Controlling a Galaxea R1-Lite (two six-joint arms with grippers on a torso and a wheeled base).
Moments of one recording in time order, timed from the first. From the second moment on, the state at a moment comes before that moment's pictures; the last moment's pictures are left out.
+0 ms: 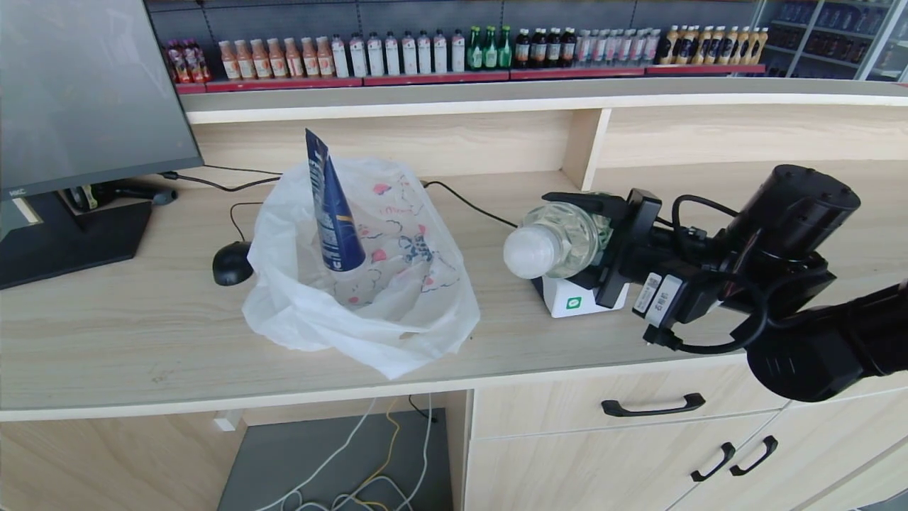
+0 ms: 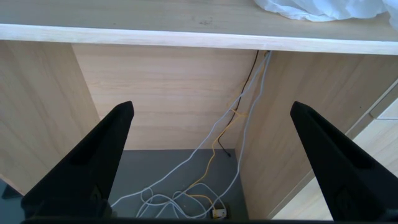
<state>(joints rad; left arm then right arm) 0.00 0.00 0.00 0.00 0.00 0.00 0.36 1.88 -0.91 -1.27 0.90 -1.25</state>
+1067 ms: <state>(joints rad) 0.00 0.00 0.00 0.00 0.00 0.00 0.36 1.89 -0.91 -1.27 0.89 -1.25</state>
